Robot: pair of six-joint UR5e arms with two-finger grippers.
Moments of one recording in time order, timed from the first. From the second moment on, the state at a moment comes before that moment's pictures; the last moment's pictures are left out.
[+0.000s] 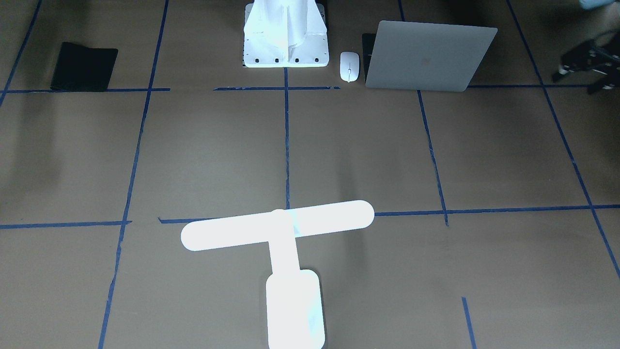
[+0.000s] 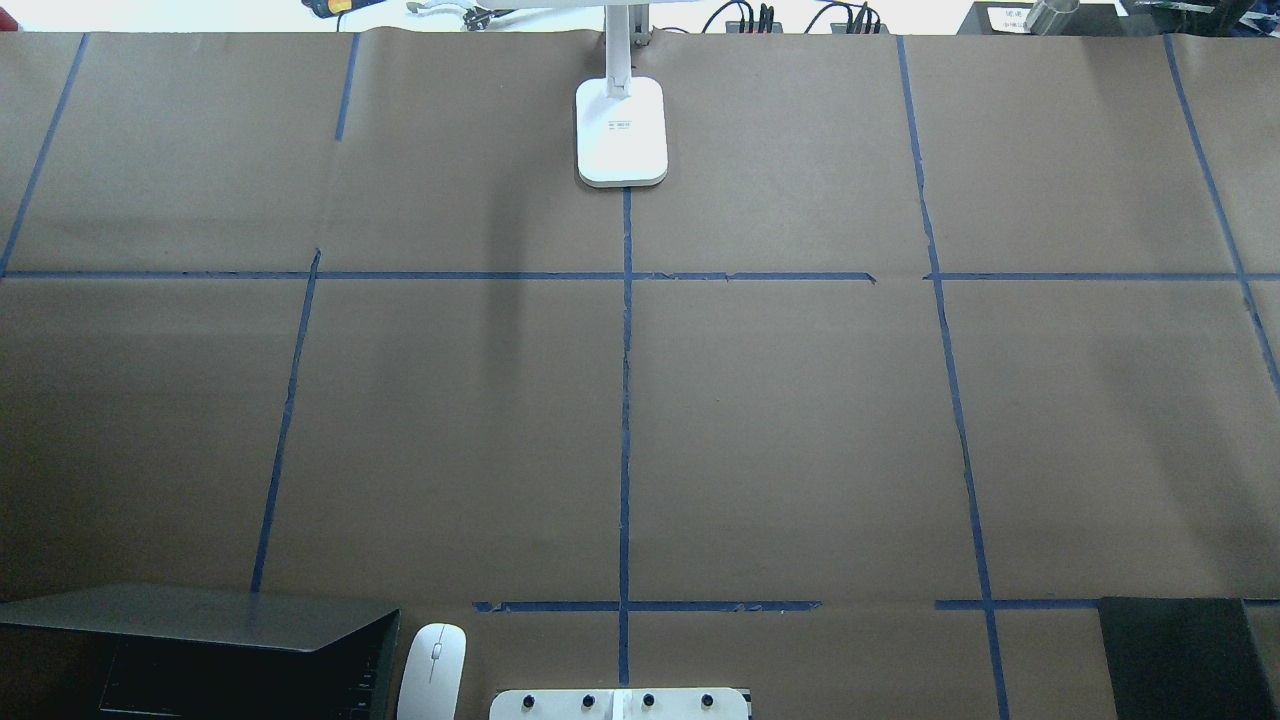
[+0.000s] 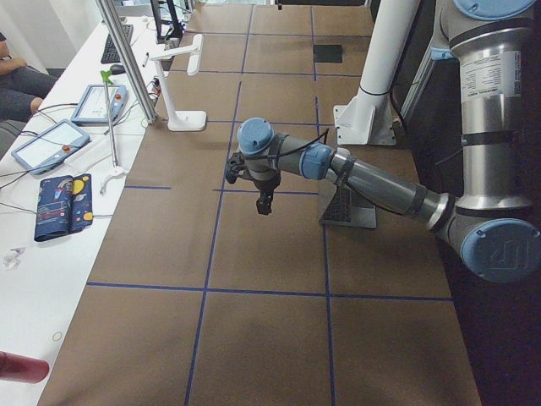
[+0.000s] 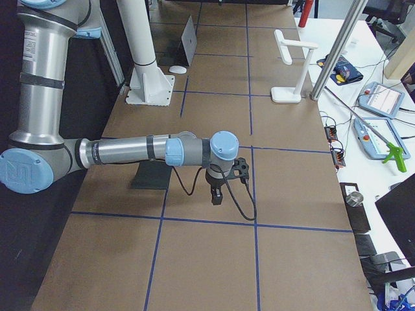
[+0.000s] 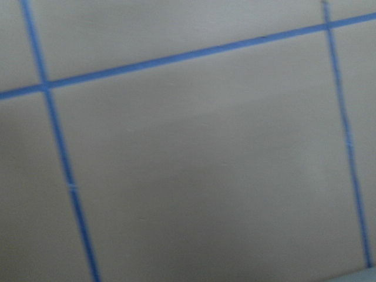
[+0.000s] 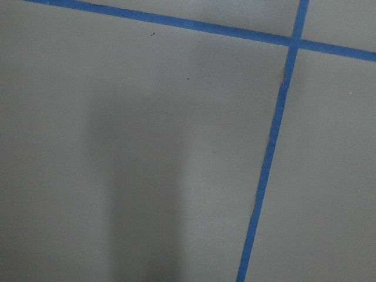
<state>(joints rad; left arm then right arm) -1.25 -1.43 -2.15 -1.42 -2.53 -0.25 1.44 -1.74 1.86 -1.67 2.39 -0.08</state>
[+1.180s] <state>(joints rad) -0.64 -1.41 -2.54 -1.56 -2.19 -2.06 1.43 -1.74 1.85 -1.56 2.39 -0.09</state>
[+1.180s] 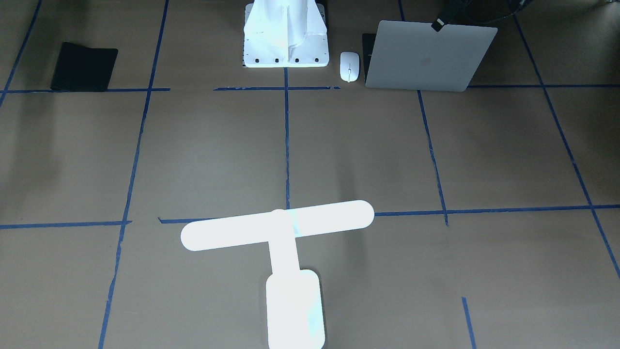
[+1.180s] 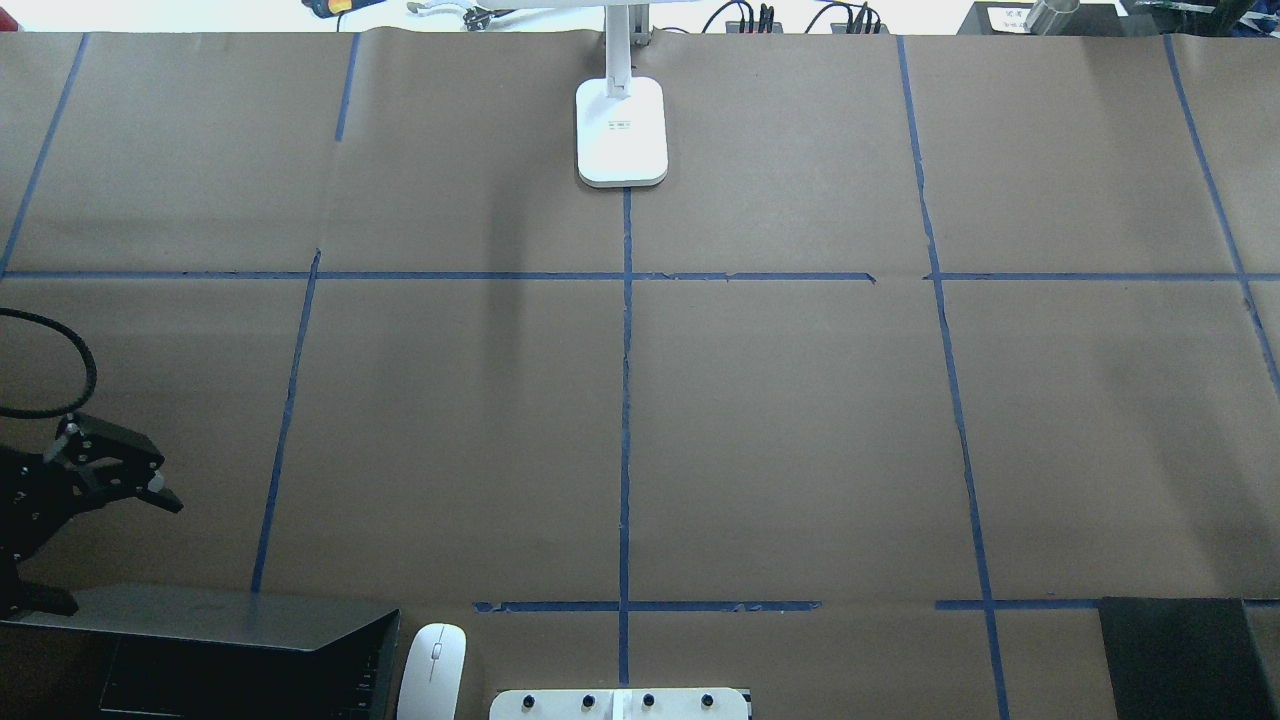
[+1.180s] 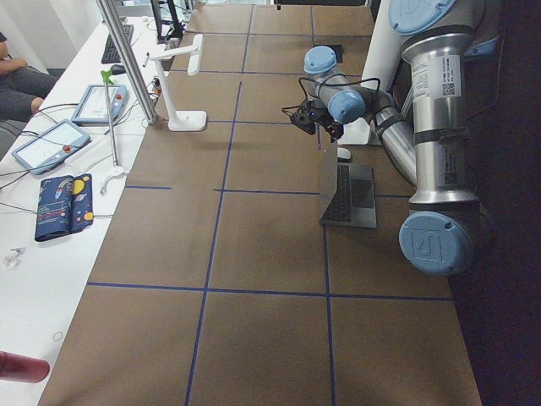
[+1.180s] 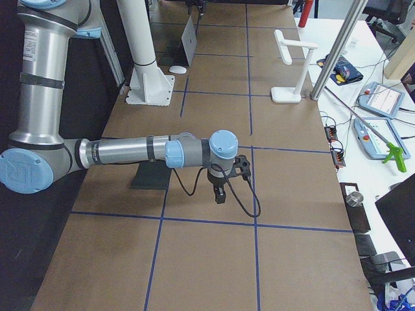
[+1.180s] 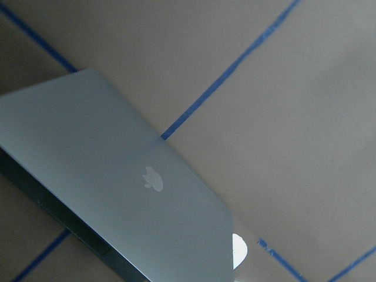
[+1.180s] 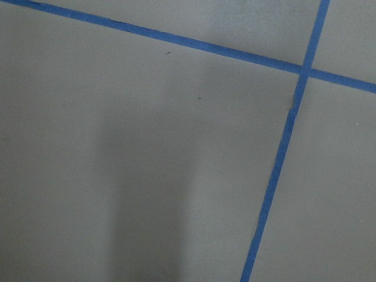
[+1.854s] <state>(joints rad) -0.46 -1.27 -2.58 -1.60 -2.03 -2.29 1.42 -1.75 1.84 -1.51 2.39 -0.09</state>
